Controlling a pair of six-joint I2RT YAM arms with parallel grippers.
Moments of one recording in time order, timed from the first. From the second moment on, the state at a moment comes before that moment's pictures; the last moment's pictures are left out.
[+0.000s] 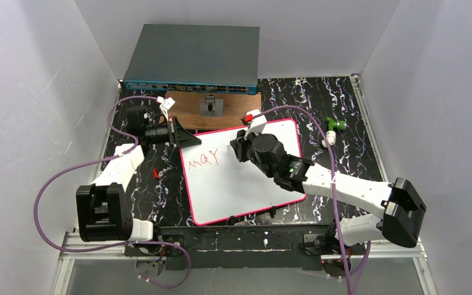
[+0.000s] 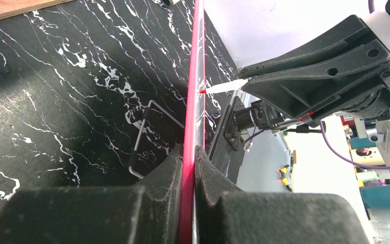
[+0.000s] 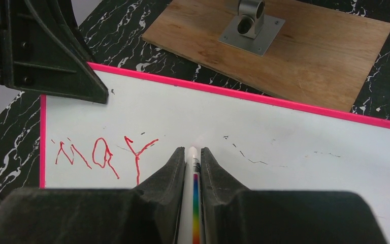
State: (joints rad) left arm 0.02 1.38 0.89 -0.16 1.24 -0.28; right arm 1.06 1.32 0.95 0.11 0.40 0.32
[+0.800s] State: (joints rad) left arm 0.02 1.38 0.89 -0.18 1.23 -0.27; right arm 1.06 1.23 0.89 0.04 0.41 0.36
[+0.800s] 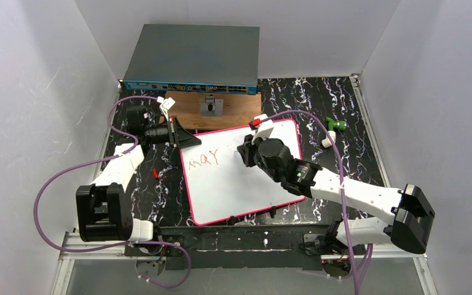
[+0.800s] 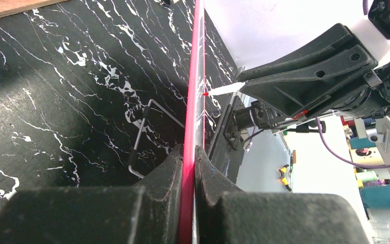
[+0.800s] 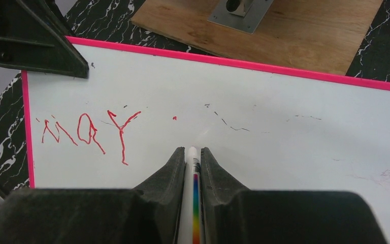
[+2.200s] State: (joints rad) left arm 0.00 1.38 0.90 -0.20 1.22 -0.25; right arm 1.04 1.30 1.06 -0.17 0.38 0.50
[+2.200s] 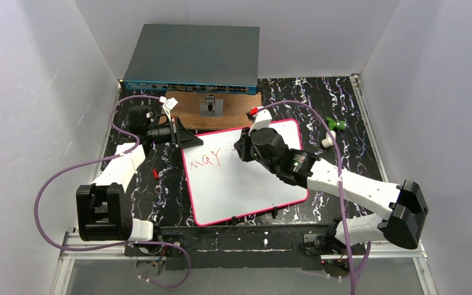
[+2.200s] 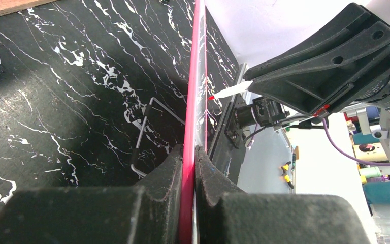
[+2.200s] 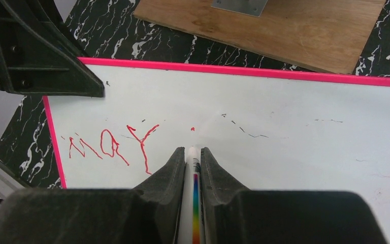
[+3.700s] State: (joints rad) left arm -0.01 1.38 0.90 -0.20 1.21 -0.24; right arm 1.04 1.27 0.95 -0.10 0.38 0.60
